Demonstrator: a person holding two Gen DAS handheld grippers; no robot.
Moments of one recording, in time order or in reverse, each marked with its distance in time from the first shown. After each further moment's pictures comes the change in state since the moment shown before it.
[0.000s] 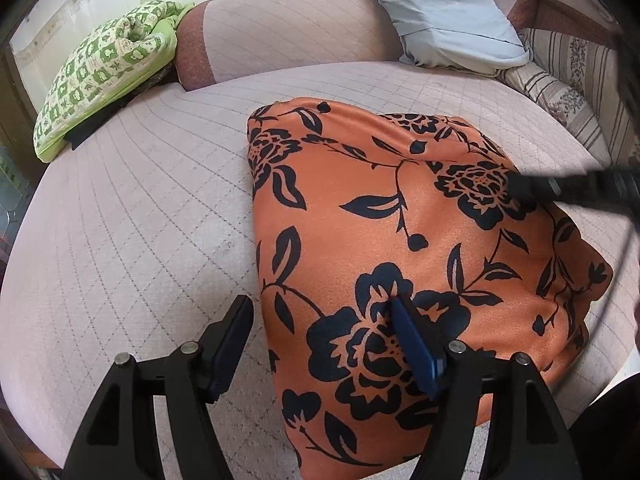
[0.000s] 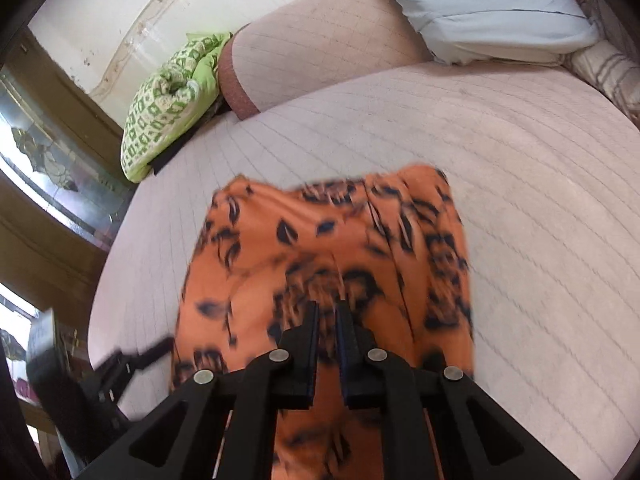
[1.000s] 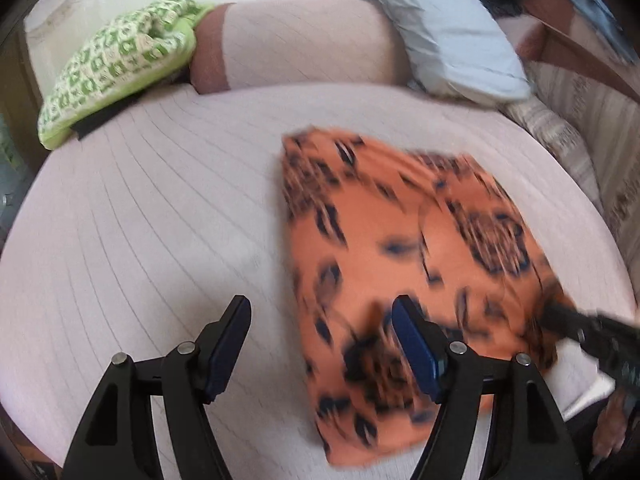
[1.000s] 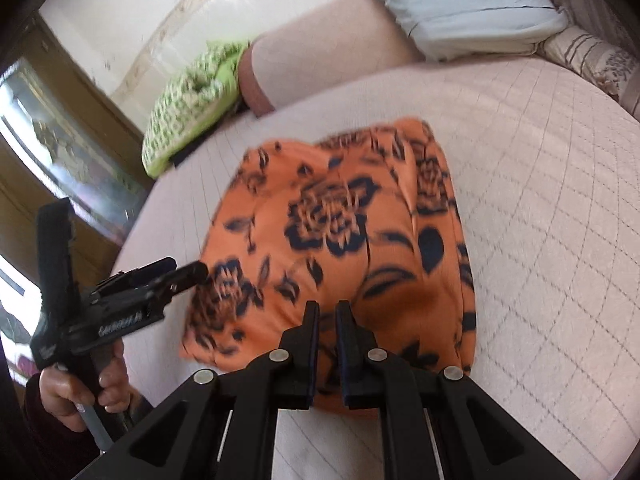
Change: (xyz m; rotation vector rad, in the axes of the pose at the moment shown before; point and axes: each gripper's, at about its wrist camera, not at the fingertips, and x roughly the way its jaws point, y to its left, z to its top) left arm -0.026 0.044 0.026 -0.087 -0.031 -0.049; right arm -0.039 -0.003 -0.076 0.010 -0.096 0.049
